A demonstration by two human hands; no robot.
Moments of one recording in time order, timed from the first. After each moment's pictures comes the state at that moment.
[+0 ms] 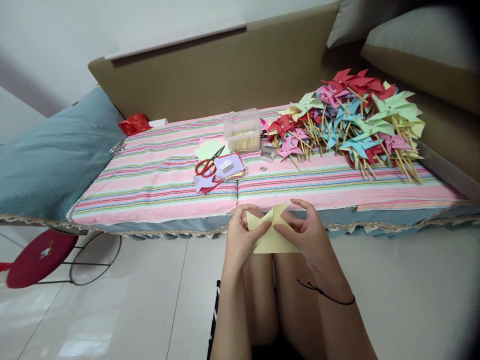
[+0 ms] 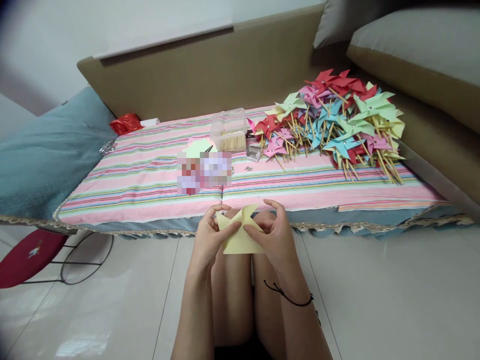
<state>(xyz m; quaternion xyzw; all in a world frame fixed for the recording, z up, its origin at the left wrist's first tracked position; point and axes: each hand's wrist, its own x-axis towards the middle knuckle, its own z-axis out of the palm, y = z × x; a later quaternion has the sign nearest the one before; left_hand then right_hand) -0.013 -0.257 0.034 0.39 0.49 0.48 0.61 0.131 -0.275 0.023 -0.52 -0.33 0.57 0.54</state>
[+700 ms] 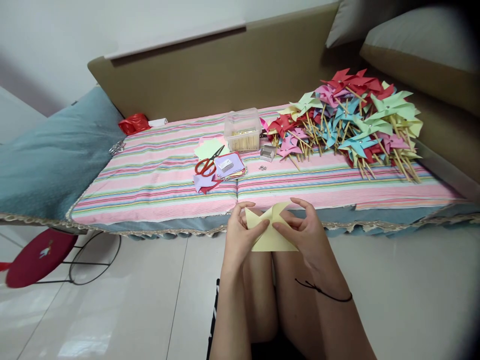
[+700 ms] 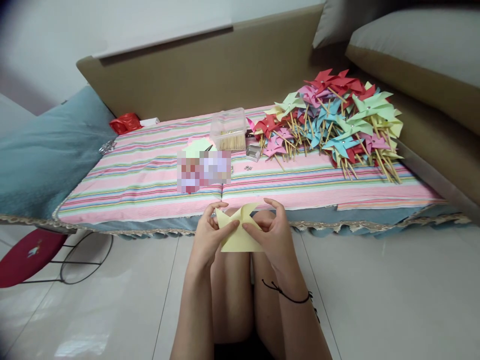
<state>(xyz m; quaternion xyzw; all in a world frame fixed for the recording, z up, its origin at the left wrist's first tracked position) -0.013 -0.258 0.037 0.38 0.48 0.48 0.62 0.130 -0.275 0.021 -0.52 -0.32 0.57 0.55</state>
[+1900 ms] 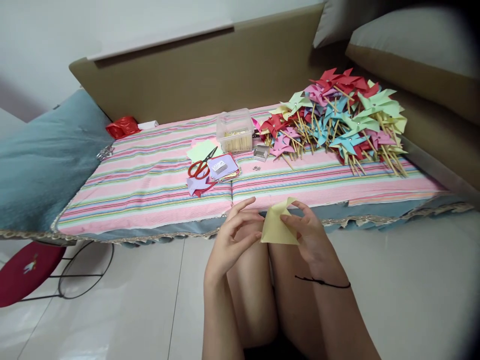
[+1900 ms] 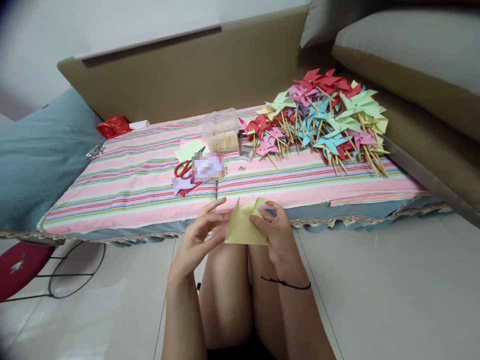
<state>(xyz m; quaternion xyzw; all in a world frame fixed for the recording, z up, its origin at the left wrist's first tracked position) -0.046 -0.253 0.036 0.67 0.34 0.43 0.51 0.143 -0.263 0.011 -0.50 -0.18 0.61 0.59</state>
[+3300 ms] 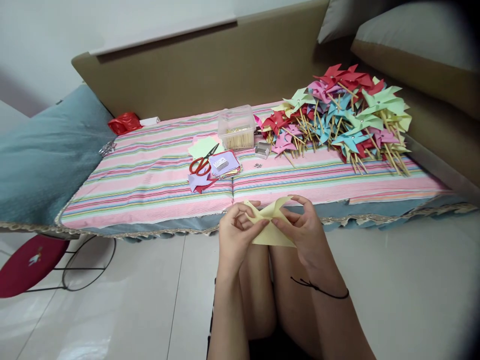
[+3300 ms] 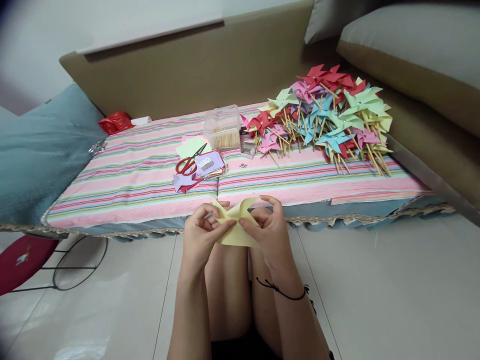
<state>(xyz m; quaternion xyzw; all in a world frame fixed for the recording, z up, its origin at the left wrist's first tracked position) -0.013 -0.262 0.046 0.44 0.43 0.53 0.58 0.124 -0.277 0.033 -0.48 -0.28 0.57 0.60</state>
